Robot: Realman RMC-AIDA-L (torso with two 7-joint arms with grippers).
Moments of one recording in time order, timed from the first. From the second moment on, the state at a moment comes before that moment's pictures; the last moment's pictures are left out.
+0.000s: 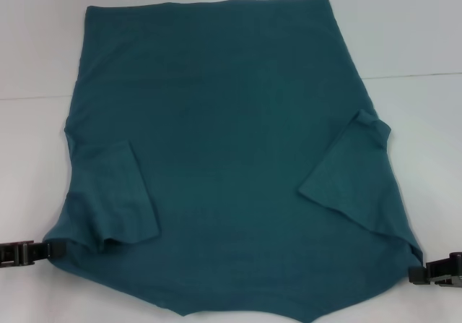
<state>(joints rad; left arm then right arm) -0.47 -2.09 0.42 0.89 2.44 1.57 -2.07 0.43 1.96 -0.42 -0.65 -2.45 -1.62 2.24</state>
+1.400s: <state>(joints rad) -0.47 -2.08 0.42 0.89 2.43 1.56 -2.07 0.44 1.97 -0.36 -0.64 -2.41 -1.58 2.27</state>
